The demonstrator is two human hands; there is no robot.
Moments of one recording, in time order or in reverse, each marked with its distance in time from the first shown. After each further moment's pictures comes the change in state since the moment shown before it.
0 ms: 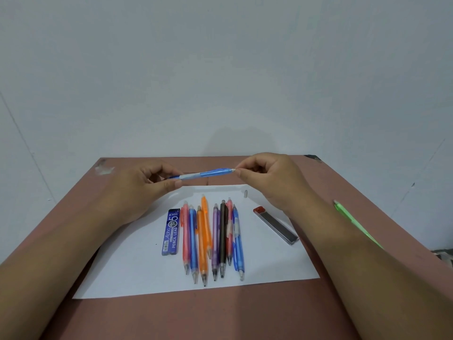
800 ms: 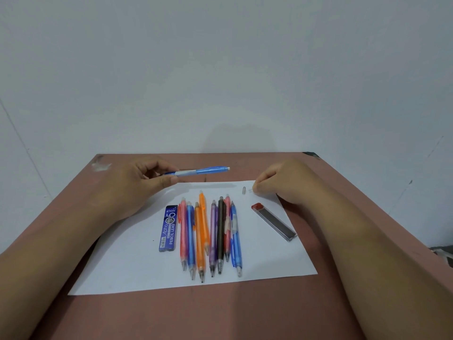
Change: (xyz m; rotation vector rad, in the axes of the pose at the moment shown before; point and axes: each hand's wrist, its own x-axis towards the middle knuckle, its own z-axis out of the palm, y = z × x) left_hand 0.003 -0.004 -0.002 0.023 0.025 0.068; right_hand 0.010 0.017 -0.029 -0.358 -0.111 0.286
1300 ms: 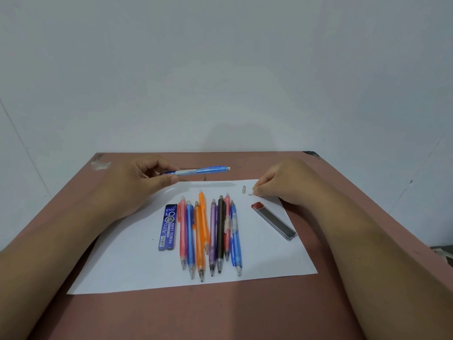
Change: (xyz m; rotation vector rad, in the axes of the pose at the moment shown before) left_hand -0.001 0.000 0.001 -0.015 0.003 0.000; right_hand -0.002 -0.002 -0.001 -0.167 -0.032 -0.027
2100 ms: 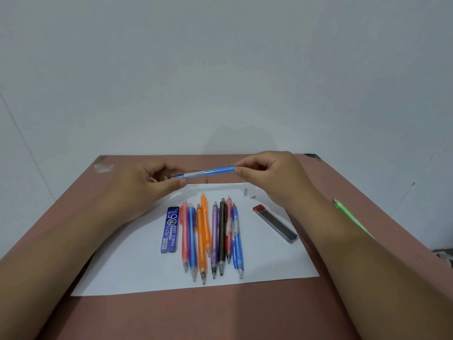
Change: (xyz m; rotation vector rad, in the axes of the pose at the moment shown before) left_hand -0.001 0.004 0.006 -0.037 -0.029 -0.006; right_hand -0.007 -0.022 0.018 0.483 0.199 -0.295
